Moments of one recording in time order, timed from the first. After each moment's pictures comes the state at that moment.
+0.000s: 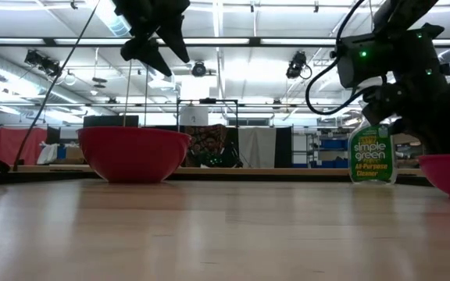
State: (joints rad) left arm 0.21 1.29 1.24 -0.75 -0.27 -0.49; right arm -0.07 1.37 0.73 -1.06 -0.13 0.16
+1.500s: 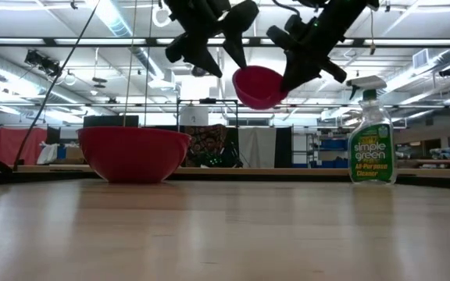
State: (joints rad) left arm -0.01 1.67 1.41 -0.48 -0.69 -0.59; right arm -0.18 1.39 1.10 -0.52 0.48 0.80
